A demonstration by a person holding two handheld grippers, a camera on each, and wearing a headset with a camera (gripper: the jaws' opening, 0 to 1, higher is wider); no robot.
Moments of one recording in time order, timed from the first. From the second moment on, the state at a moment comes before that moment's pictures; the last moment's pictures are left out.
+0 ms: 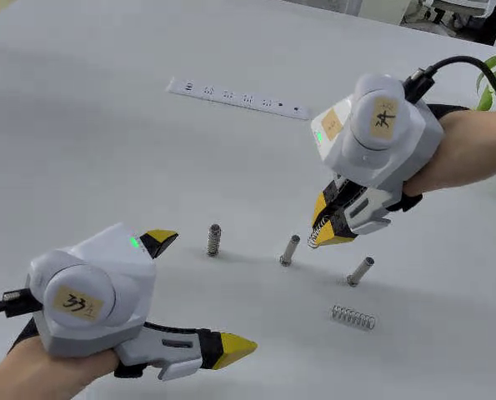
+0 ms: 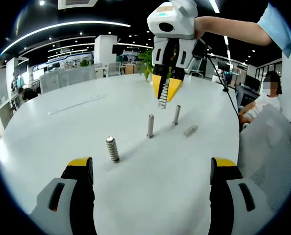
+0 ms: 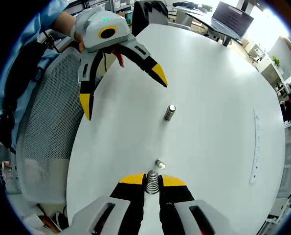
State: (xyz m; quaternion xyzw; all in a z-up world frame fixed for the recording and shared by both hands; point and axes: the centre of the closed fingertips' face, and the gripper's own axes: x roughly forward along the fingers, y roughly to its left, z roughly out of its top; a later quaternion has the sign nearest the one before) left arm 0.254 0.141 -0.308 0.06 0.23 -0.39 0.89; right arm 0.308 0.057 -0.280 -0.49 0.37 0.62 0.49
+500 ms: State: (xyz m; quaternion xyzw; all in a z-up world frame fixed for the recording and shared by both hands) left arm 0.255 0.139 -0.310 0.05 0.23 -0.39 0.89; right arm 0.319 0.066 -0.287 -0.52 0.36 0.62 0.46
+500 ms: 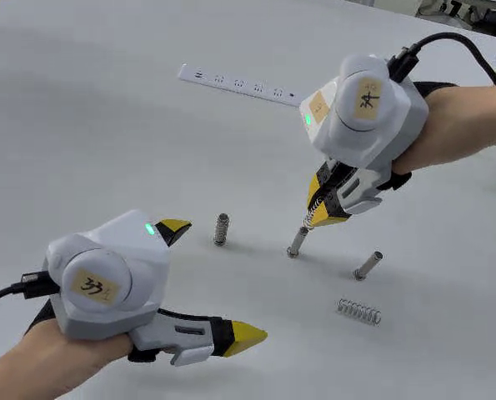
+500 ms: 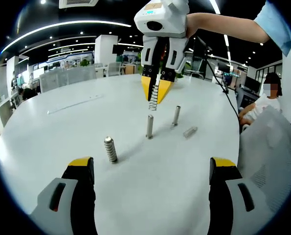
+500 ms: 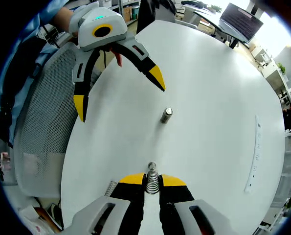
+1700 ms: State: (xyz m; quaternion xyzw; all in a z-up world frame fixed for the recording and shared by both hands) left arm 0.254 0.144 -0.316 0.03 0.24 -0.38 0.89; right arm 0.324 0.067 -0.314 -0.53 0.37 0.62 0.44
